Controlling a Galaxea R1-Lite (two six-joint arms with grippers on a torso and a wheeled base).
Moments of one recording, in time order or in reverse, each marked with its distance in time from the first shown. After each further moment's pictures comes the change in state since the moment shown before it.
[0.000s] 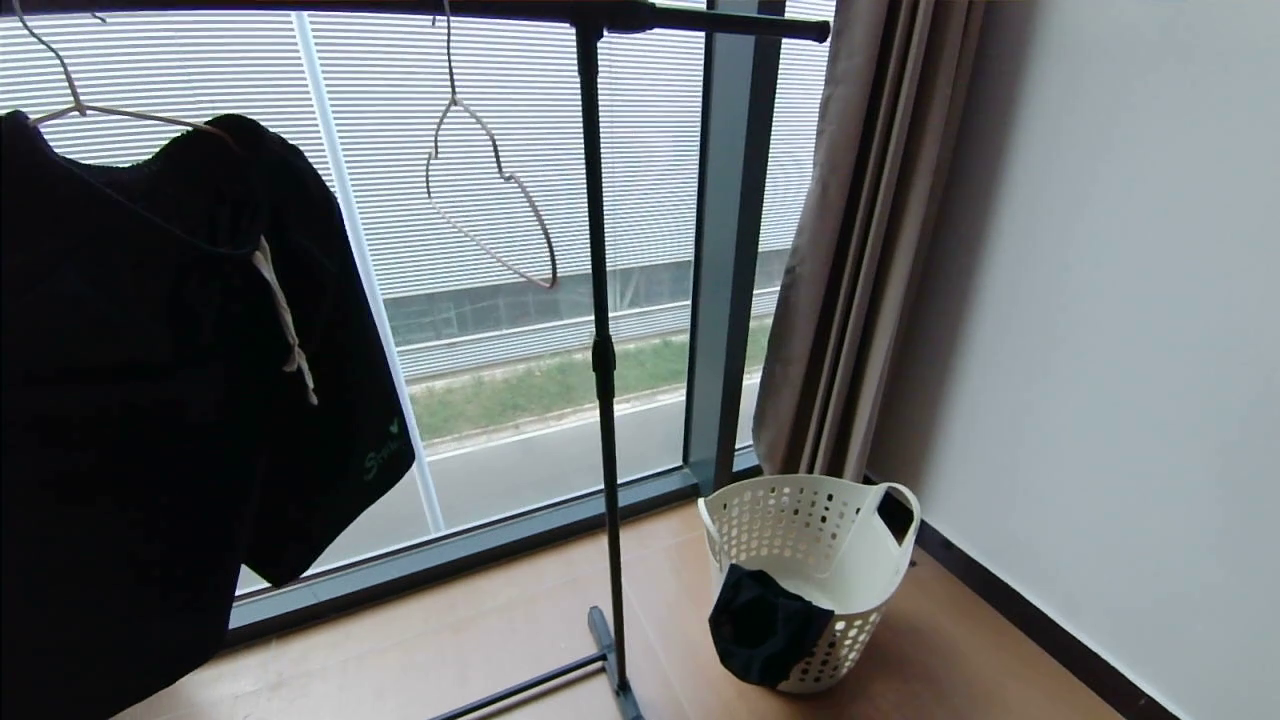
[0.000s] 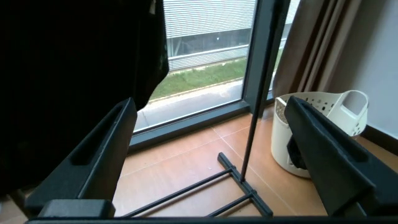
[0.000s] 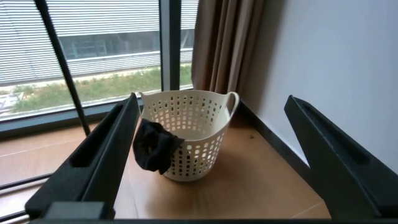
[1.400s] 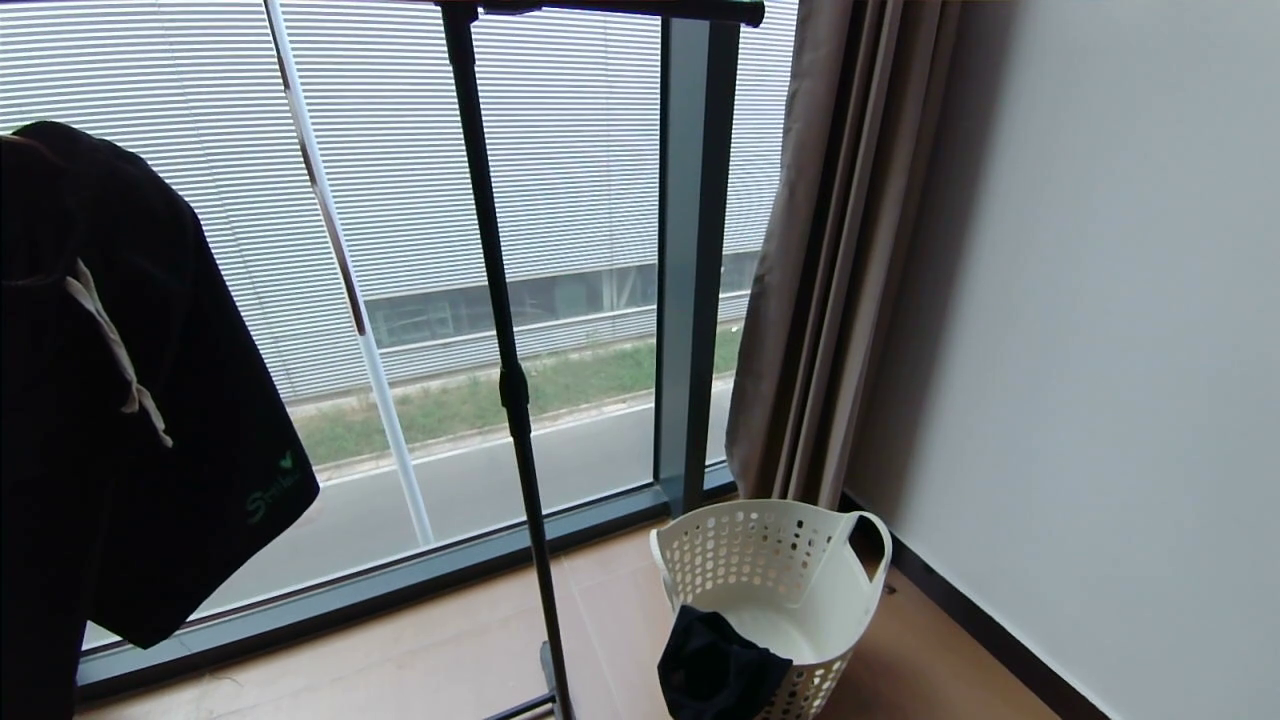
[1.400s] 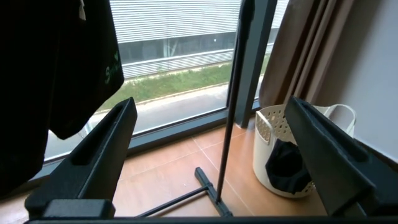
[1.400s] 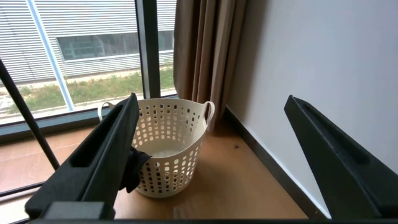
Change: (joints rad) left arm 0.000 0.000 -0.001 -0.001 0.003 -0.064; right arm 0.001 0.000 0.000 0.000 0.000 0.000
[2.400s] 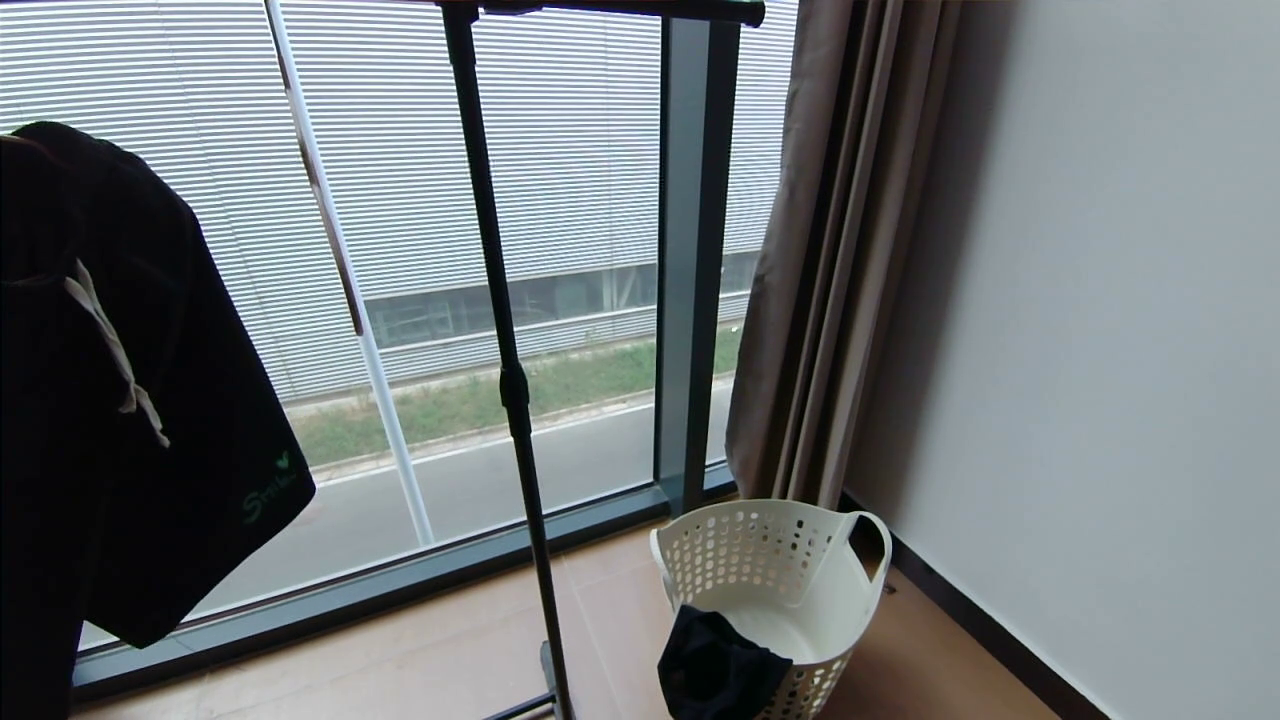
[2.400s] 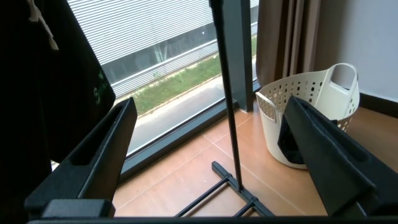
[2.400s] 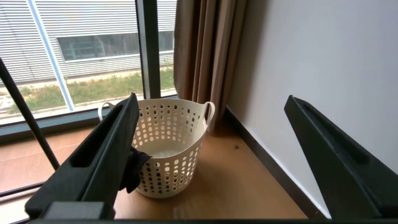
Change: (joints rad) left arm 0.000 0.000 -0.005 0.029 -0.131 0.255; right arm 0.000 -0.002 0.000 0.000 0.000 0.000
